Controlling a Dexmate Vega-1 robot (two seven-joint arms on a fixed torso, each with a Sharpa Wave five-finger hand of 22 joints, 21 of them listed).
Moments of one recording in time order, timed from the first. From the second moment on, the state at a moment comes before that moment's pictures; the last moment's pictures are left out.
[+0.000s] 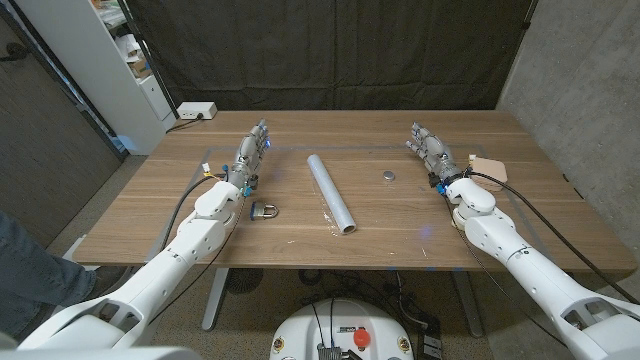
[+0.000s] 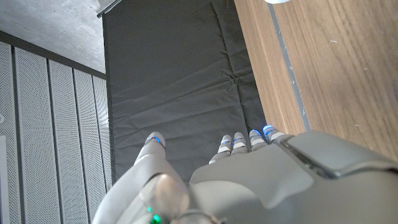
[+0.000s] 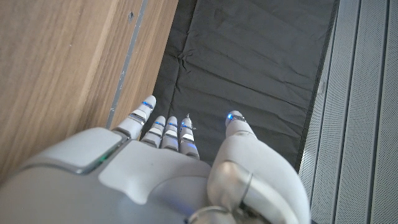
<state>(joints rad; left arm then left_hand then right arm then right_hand) 0.84 0.50 0.37 -1.30 -0.65 -0.29 -0.03 0.18 -0.01 0.36 -0.08 0.19 -0.10 0.11 0.18 0.17 -0.14 0.09 0.20 0.19 -0.17 0.09 0.18 0.18 -0.17 0.01 0.19 0.17 -0.85 -0.48 -0.31 -1.31 0.60 0.25 0.05 0.43 0.12 0.30 -0.10 0.18 0.13 0.06 0.19 0.18 0.07 0.07 0.19 0.18 0.00 0.01 0.20 0.20 0.22 -0.01 0.18 0.17</state>
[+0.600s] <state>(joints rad) 0.84 0.50 0.37 -1.31 -0.63 -0.27 -0.03 0.18 0.00 0.36 -0.08 0.19 -0.10 0.11 0.18 0.17 -0.14 0.09 0.20 0.19 -0.17 0.09 0.18 0.18 -0.17 0.02 0.19 0.17 -0.90 -0.38 -0.17 -1.36 0.48 0.18 0.12 0.43 0.12 0.31 -0.10 0.18 0.13 0.06 0.19 0.18 0.08 0.07 0.19 0.18 0.01 0.01 0.20 0.20 0.22 -0.01 0.18 0.17</state>
